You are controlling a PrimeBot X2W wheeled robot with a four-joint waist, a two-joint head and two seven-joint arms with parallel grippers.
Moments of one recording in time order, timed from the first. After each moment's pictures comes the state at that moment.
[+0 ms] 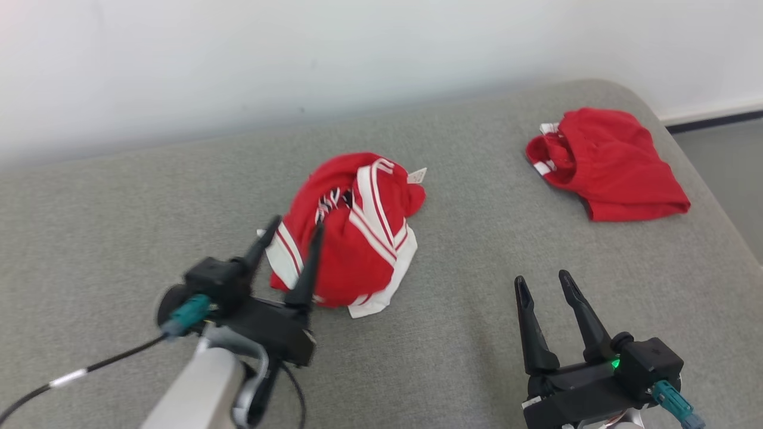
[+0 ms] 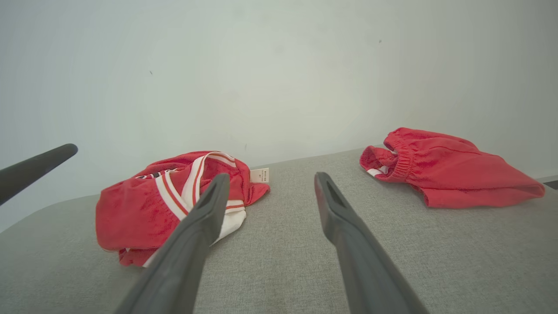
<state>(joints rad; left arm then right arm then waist) -0.50 0.17 -0.48 0.46 -0.54 -0.07 -0.24 -0.10 -0.05 0.13 0.15 0.22 0.13 -0.26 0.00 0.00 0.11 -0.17</state>
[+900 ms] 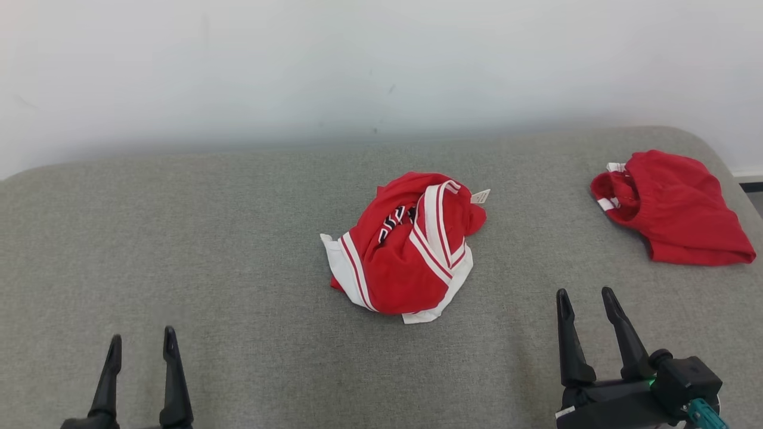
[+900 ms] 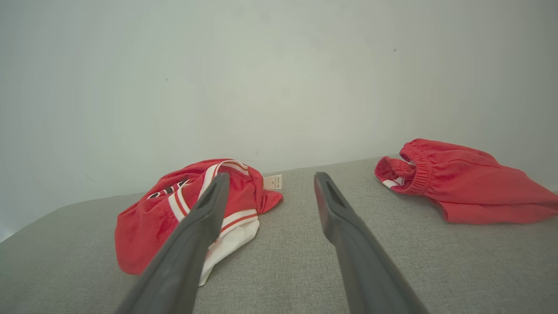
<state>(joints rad) 0.03 0.09 0.05 0.06 -0.20 -0.02 -0.26 -0.03 -0.05 0.03 0.13 0.21 0.13 -0.26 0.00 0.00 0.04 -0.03</state>
